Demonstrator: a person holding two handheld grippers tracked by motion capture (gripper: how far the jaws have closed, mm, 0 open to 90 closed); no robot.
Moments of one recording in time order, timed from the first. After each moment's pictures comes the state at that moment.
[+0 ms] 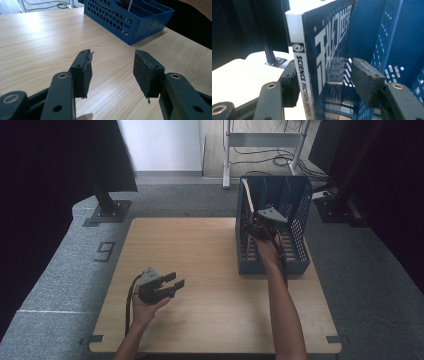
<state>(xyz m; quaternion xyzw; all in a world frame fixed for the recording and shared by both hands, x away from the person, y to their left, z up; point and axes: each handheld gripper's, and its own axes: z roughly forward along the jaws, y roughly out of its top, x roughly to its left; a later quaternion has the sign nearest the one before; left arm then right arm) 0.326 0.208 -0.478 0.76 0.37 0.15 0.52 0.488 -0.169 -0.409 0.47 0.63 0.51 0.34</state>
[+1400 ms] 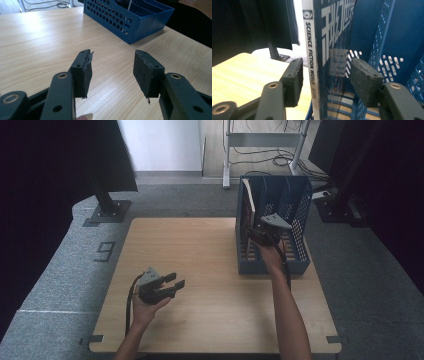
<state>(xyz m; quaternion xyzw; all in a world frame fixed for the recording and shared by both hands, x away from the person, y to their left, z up) 0.327 0.207 -0.478 0.76 0.37 0.14 0.51 0.472 -0.178 -0.418 0.46 0.64 0.52 0.34</state>
